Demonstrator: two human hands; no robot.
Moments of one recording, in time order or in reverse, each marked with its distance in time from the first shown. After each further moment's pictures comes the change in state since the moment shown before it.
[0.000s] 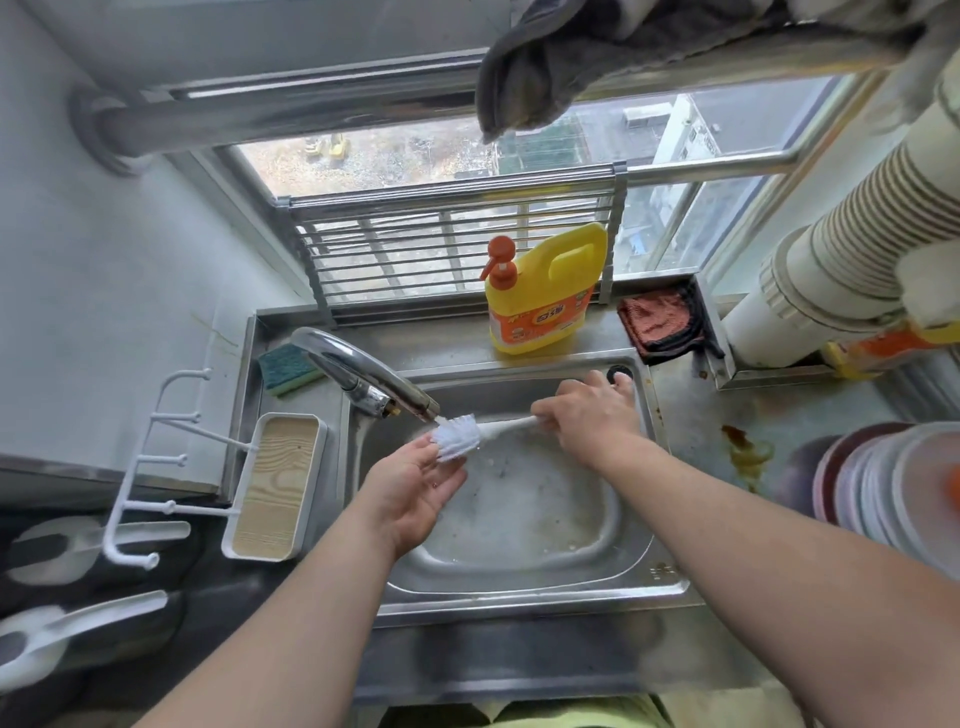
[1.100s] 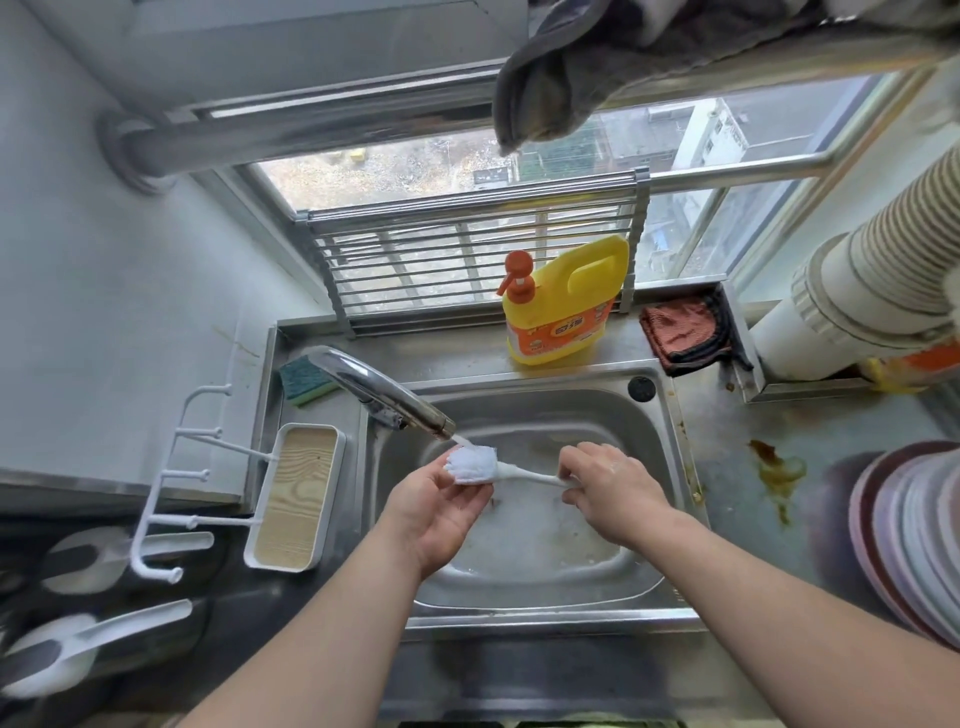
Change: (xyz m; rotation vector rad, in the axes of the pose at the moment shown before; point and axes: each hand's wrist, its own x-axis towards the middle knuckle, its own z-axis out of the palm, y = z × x) left_hand -0.002 -0.004 0.008 -0.206 0.026 -0.112; right_hand -0.035 0.006 0.051 0.296 -0.053 -0.142
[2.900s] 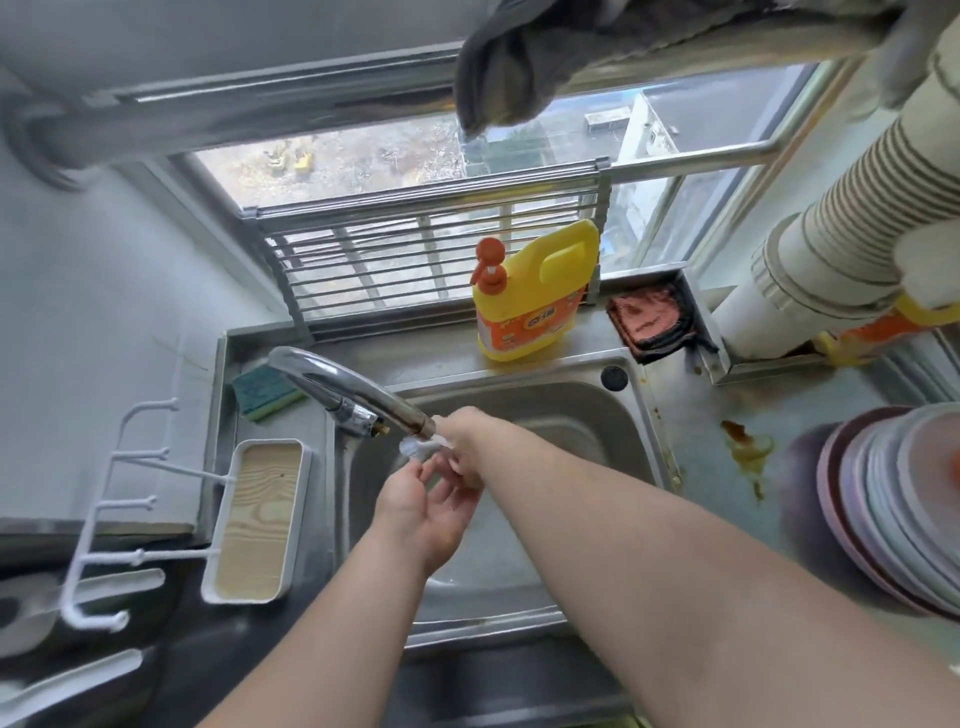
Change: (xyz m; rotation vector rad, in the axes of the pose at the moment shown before) left_hand 0.035 -0.004 -0.004 -0.152 0.010 -0.080; right_hand 0.110 -0.138 -0.016 1.164 -0.411 0.786
